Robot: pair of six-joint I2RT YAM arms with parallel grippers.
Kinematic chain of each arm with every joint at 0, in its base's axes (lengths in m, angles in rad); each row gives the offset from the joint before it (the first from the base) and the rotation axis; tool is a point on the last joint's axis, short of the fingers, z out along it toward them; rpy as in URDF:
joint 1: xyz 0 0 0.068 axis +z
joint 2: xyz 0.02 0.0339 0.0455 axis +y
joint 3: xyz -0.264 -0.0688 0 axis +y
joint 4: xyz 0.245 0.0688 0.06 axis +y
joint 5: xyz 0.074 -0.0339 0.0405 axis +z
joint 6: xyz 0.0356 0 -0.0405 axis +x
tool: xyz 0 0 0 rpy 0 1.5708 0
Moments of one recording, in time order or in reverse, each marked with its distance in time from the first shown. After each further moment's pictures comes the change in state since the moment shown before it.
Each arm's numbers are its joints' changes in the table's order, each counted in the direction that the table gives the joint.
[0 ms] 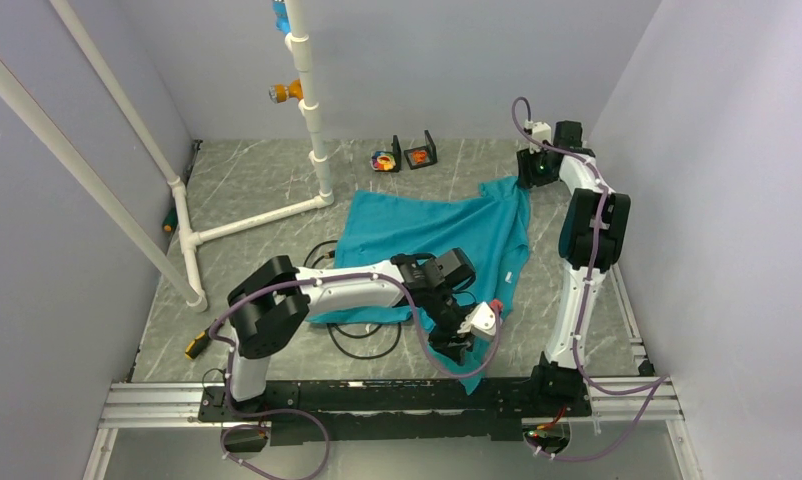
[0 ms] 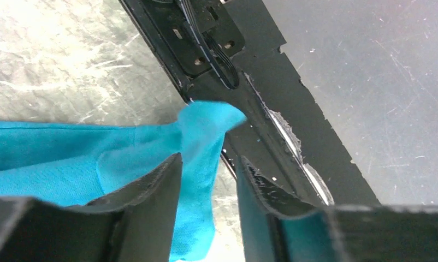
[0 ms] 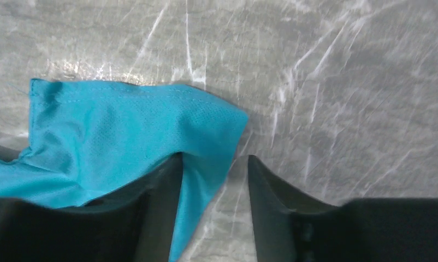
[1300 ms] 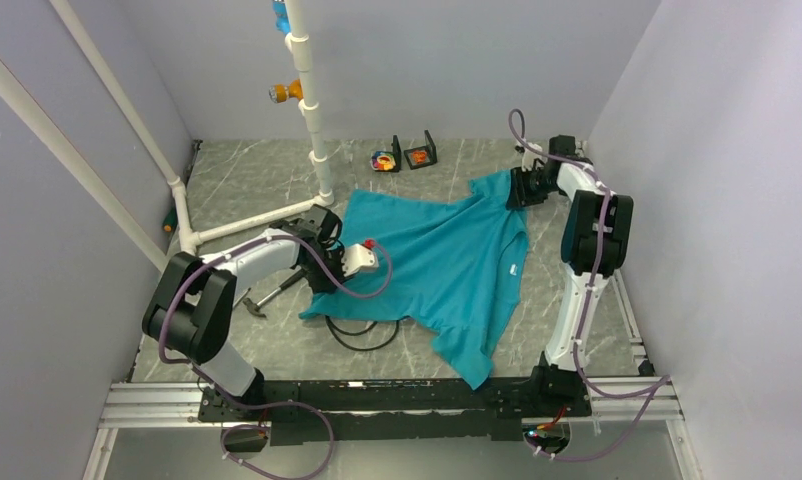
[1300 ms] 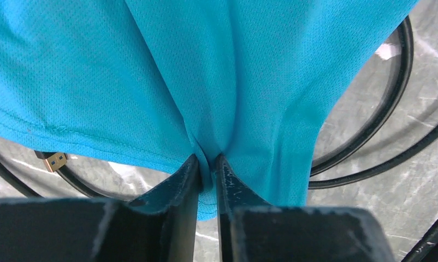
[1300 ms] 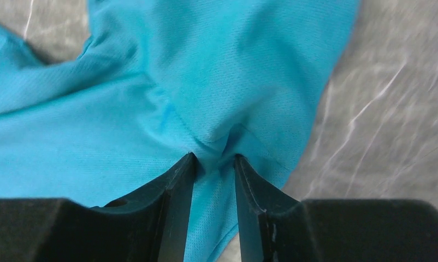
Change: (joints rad) left arm 0.682 -0.313 0.447 0.173 0.538 0.195; right arm 0.015 -0.121 0.225 0.107 0.146 0.025
